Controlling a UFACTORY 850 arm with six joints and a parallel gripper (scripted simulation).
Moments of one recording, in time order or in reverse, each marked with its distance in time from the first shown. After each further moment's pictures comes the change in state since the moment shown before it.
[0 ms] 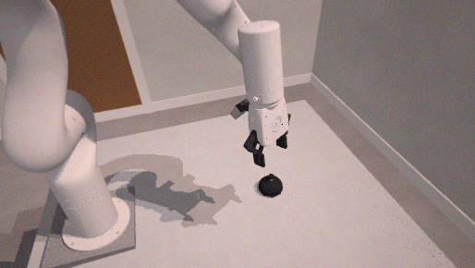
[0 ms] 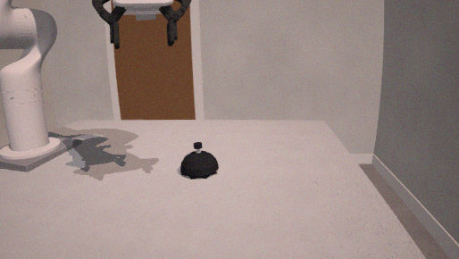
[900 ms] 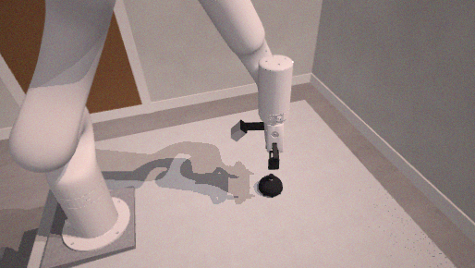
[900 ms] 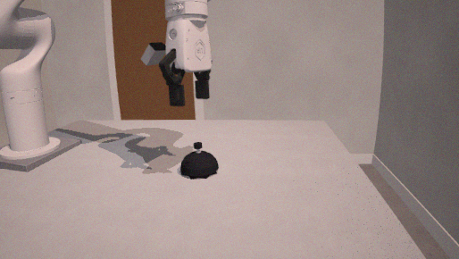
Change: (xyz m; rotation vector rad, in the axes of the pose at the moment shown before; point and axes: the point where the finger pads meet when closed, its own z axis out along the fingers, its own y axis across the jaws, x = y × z) arm 0.077 0.091 0.102 -0.069 0.133 -0.752
